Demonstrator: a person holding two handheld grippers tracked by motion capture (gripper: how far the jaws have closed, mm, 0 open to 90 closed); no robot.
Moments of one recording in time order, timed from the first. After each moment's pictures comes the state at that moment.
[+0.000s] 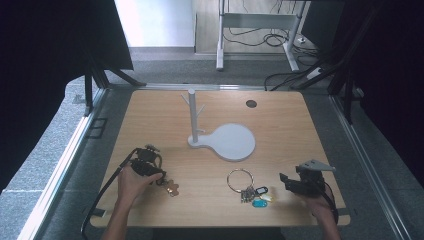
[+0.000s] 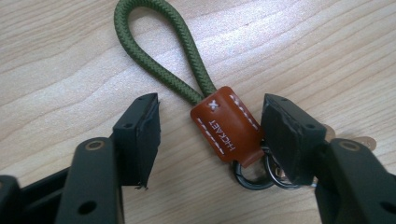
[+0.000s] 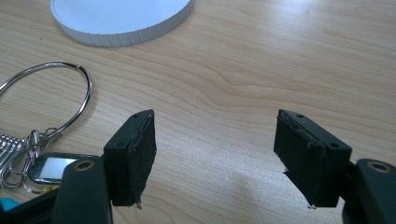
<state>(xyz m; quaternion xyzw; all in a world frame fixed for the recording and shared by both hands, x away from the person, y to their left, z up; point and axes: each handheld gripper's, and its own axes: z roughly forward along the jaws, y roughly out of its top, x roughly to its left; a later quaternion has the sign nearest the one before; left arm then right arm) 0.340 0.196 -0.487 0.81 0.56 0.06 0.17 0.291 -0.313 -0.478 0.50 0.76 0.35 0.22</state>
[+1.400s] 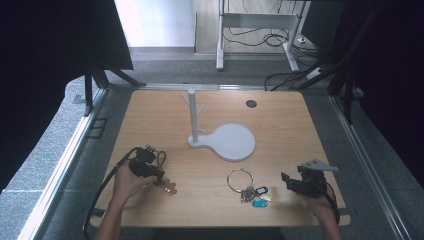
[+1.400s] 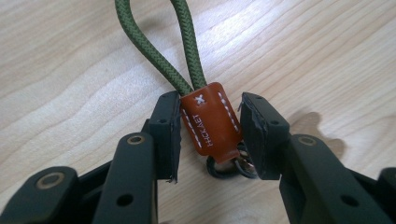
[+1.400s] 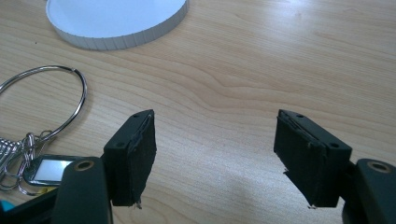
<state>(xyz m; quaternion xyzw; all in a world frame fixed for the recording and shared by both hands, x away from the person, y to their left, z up) 0.334 0.203 -0.471 0.85 0.49 0.04 0.20 0.290 -0.316 -0.476 0.50 0.76 0.35 0.23</state>
